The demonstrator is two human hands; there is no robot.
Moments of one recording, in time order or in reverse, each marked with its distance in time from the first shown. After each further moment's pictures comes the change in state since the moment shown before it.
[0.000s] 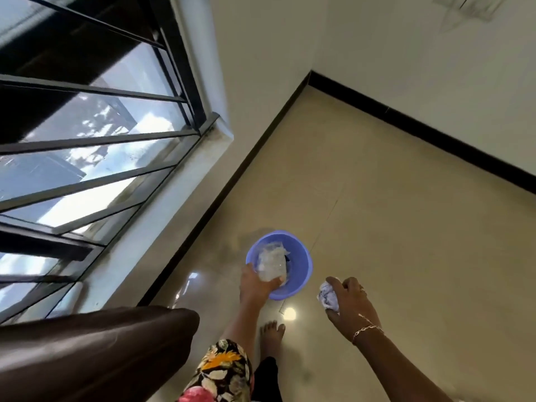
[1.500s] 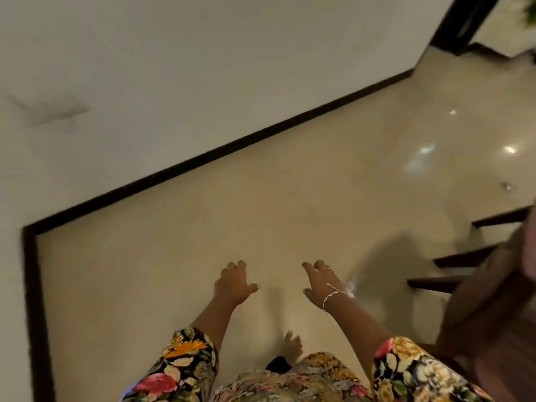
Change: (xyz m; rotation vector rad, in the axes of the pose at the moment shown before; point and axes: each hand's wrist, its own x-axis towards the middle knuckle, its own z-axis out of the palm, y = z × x) left_hand -0.196 0.231 0.398 1.467 -0.574 0.900; right_hand -0.179 0.363 -0.063 0.543 0.239 0.741
